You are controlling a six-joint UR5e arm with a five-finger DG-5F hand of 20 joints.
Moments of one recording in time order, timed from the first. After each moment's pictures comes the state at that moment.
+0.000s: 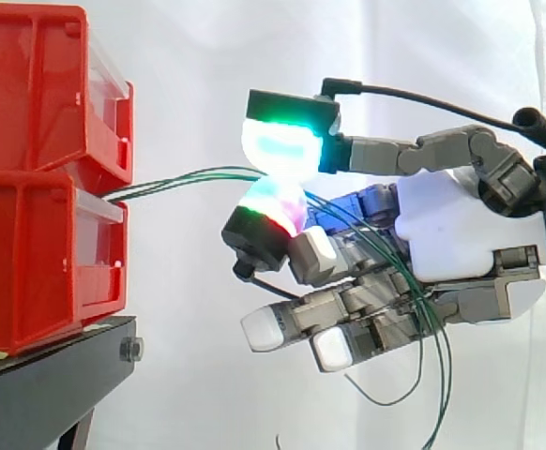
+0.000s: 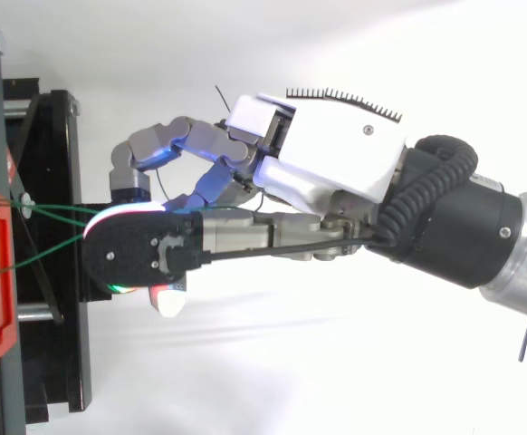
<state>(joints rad) 0.24 -2.33 -1.03 -3.04 -0.99 0.09</state>
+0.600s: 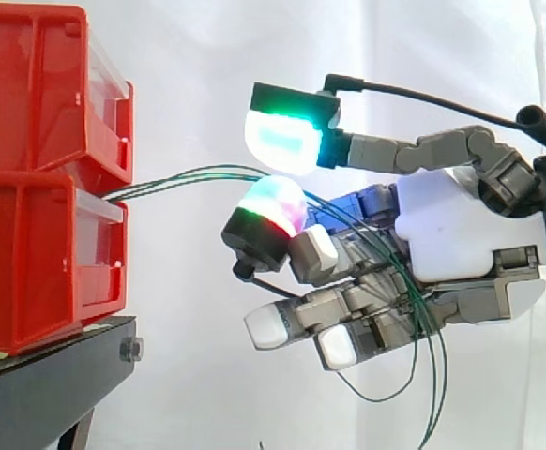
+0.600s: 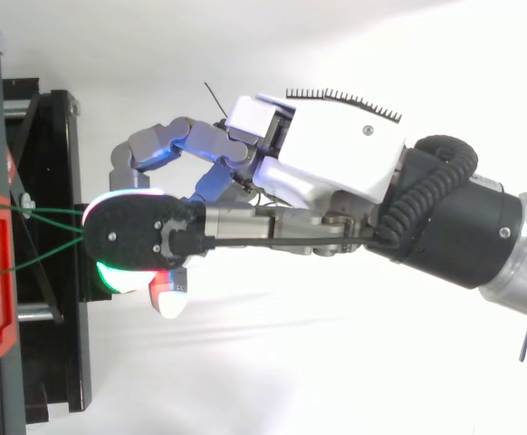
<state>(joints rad) 0.24 -2.33 -1.03 -3.04 -0.99 0.09</state>
